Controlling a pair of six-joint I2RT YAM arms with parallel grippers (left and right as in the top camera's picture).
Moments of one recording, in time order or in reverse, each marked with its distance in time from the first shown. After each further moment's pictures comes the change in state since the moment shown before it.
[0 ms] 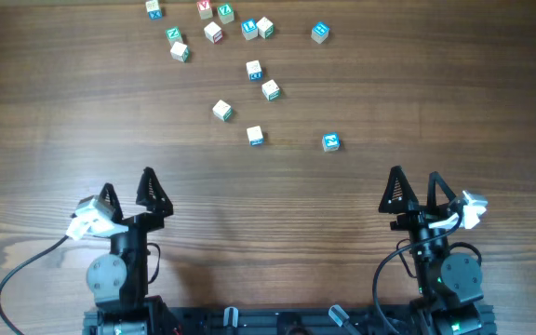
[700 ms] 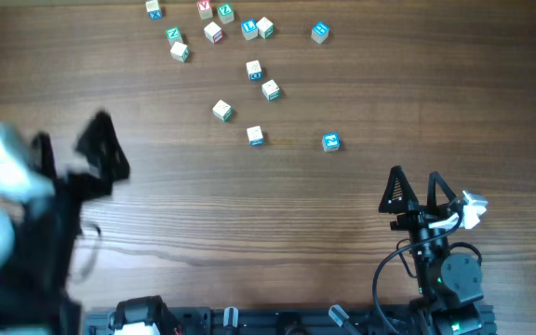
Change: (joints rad) left arm 0.000 0.749 1.277 -0.739 0.098 0.124; right arm 0.000 0.000 0.000 0.000 0.000 0.000
